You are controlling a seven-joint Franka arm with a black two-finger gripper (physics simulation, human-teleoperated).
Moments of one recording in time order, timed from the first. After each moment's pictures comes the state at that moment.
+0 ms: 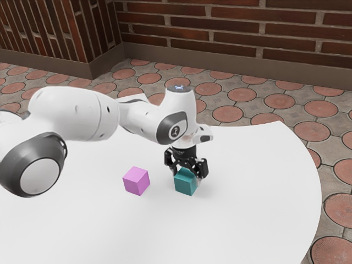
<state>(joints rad) -0.38 0.62 0.15 -1.59 -0.13 2.13 -0.13</state>
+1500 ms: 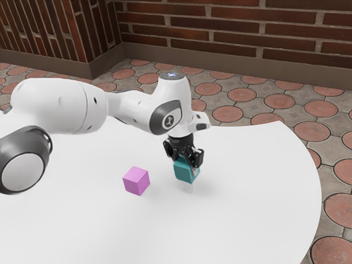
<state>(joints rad) -0.38 0.51 0.15 -1.64 -0.12 2.16 -0.06</state>
